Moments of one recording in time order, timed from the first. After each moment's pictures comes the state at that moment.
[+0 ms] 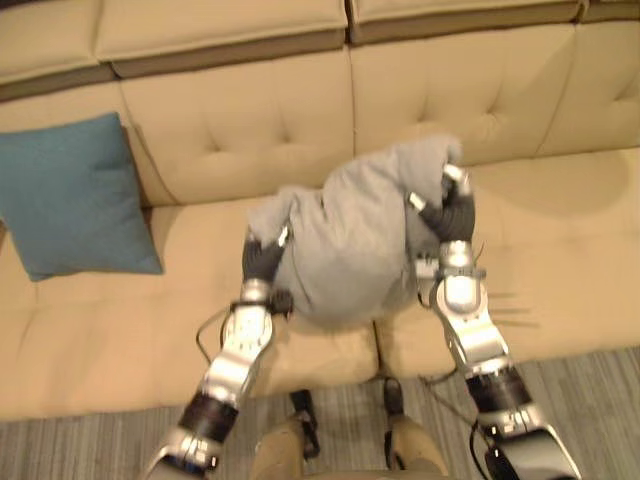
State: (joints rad) left arm -0.40 0.22 -0.26 0.18 -0.09 -0.29 0.44; right arm -0.51 -0.21 0.15 0.09 0.00 -0.26 -0.39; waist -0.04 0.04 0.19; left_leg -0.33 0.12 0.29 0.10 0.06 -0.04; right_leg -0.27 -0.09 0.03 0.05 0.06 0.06
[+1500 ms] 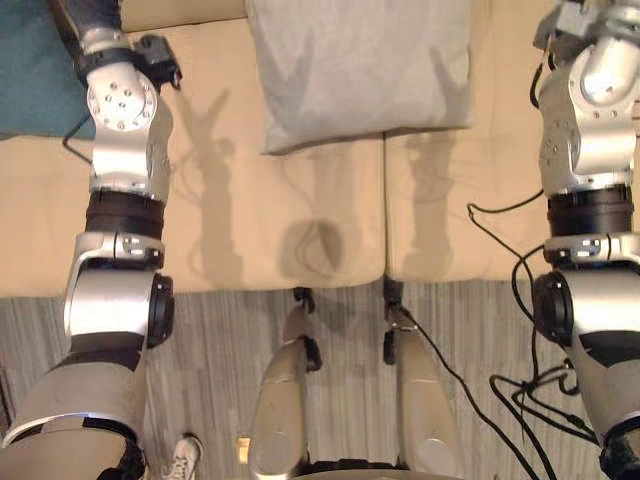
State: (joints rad) left arm -1.05 0.56 0.01 0.60 -0.30 -0.26 0.39; right arm -1.08 -0.53 -0.04 0.36 0.28 -0.24 -0.37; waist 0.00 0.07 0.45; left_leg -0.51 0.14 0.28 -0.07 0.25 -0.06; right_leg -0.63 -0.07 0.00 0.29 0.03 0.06
